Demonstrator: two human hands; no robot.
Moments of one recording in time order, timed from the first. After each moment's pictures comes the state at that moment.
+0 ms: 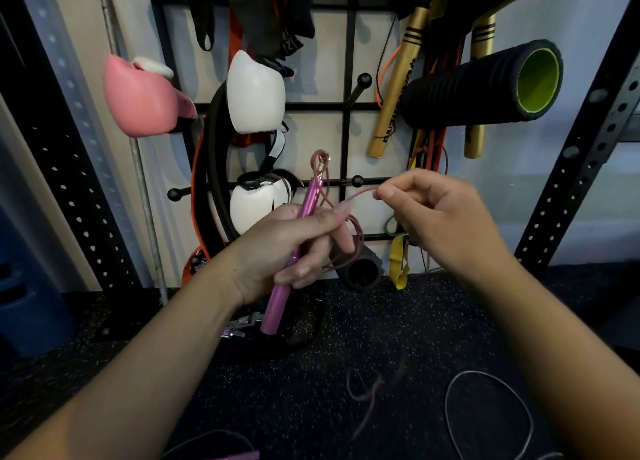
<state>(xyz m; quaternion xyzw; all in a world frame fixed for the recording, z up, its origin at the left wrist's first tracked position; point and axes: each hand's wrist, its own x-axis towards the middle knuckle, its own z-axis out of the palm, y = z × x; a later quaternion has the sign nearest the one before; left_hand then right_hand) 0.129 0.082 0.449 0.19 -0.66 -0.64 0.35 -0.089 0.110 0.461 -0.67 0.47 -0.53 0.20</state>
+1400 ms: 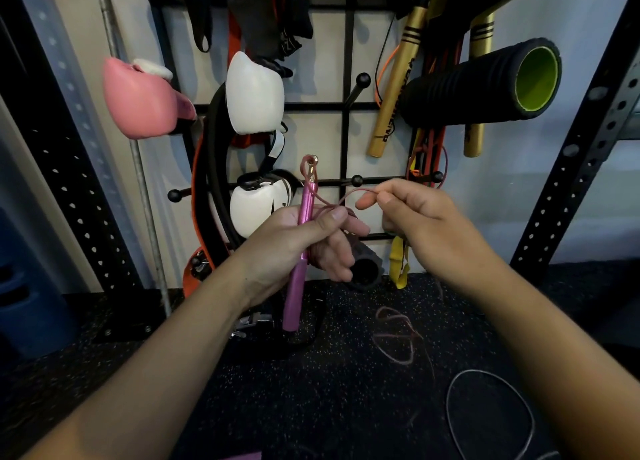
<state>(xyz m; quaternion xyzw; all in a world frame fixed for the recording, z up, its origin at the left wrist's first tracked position) 0.122 0.081 0.442 0.26 -0.68 -0.57 0.39 -0.082 0.112 0.454 -0.70 0.48 -0.48 0.21</state>
